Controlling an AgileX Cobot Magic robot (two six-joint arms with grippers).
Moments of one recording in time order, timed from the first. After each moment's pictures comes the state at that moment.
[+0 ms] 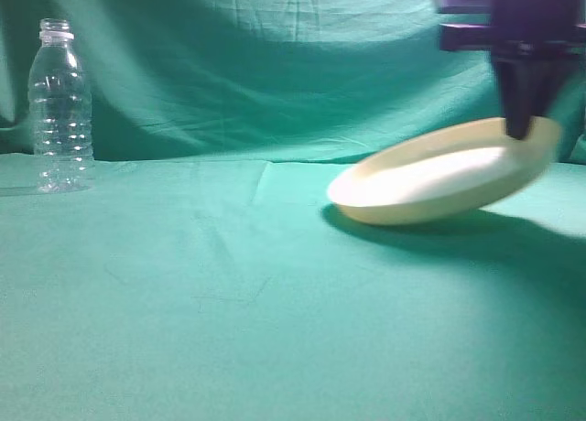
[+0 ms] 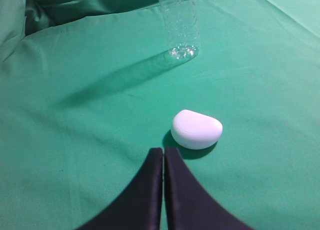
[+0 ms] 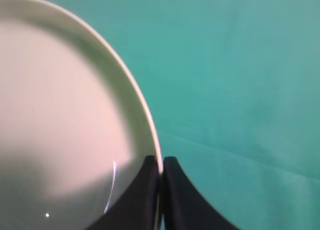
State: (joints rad) left arm 0.03 -0.02 0.02 -0.05 0.35 0.33; right arm 0.34 1.94 -1.50 -0.04 1.00 -0.02
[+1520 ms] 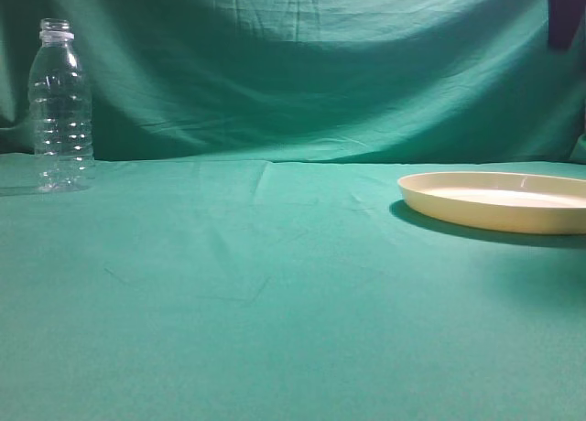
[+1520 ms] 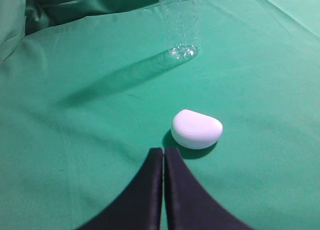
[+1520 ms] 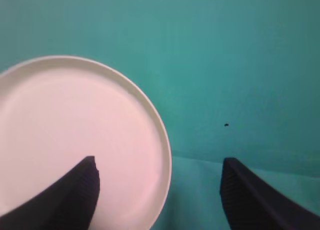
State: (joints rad) left arm 0.03 -0.02 0.02 -0.05 0.35 0.33; right arm 0.02 1.83 -1.46 0.12 0.96 -0.21
